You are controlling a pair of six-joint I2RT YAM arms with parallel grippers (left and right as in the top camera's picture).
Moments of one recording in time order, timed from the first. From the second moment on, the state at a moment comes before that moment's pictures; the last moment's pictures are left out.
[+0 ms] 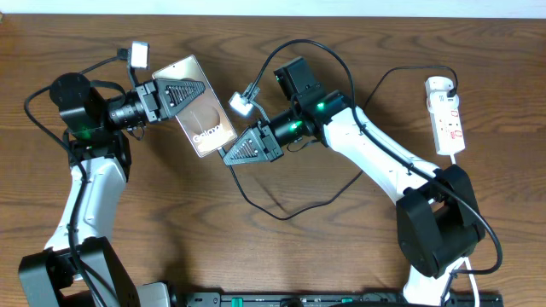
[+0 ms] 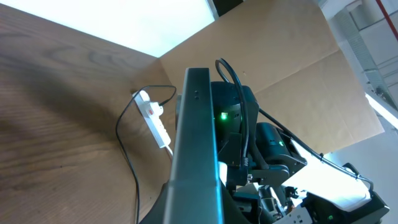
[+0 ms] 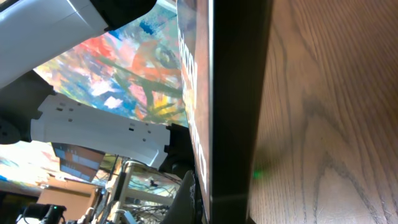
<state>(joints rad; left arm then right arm) 0.23 1.50 0.90 0.61 1.45 -1.03 0.58 1.94 1.50 -0.53 -1.37 0.05</state>
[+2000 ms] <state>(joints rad) 0.45 1.50 0.89 -0.24 1.26 -0.55 0.50 1.94 1.49 -0.59 -1.01 0.17</state>
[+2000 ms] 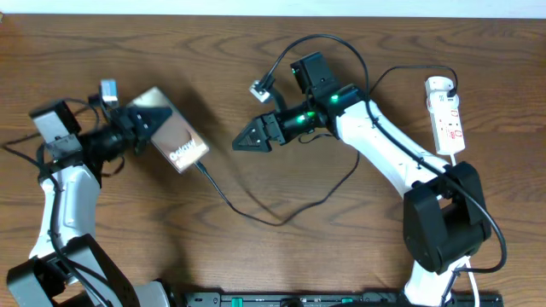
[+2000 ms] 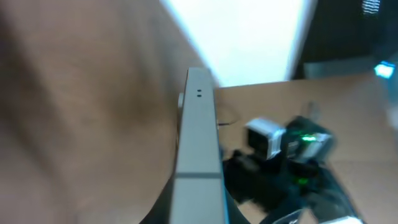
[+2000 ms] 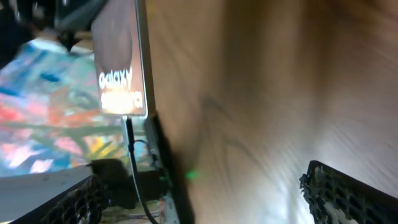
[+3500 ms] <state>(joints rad) 0.26 1.76 0.81 -0.53 0.70 -0.22 0.43 1.67 1.83 -1.14 -0.25 0.18</state>
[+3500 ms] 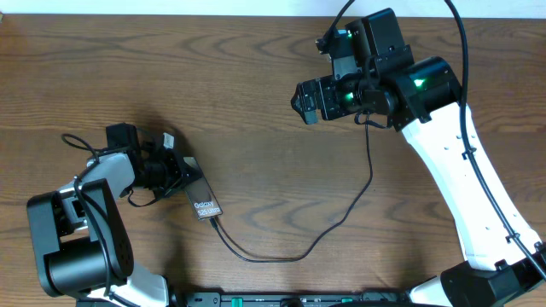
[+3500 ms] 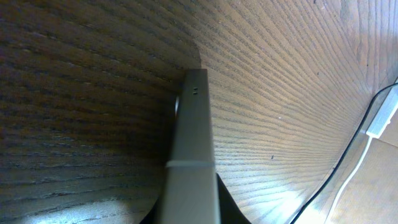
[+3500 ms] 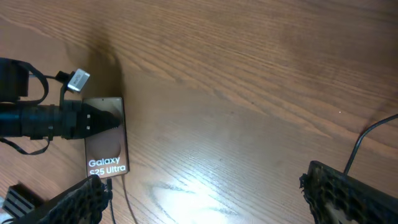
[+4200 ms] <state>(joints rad) 0.26 1.75 0.82 -0.56 0.79 -0.20 0.43 1.67 1.83 -1.14 -0.25 0.18</state>
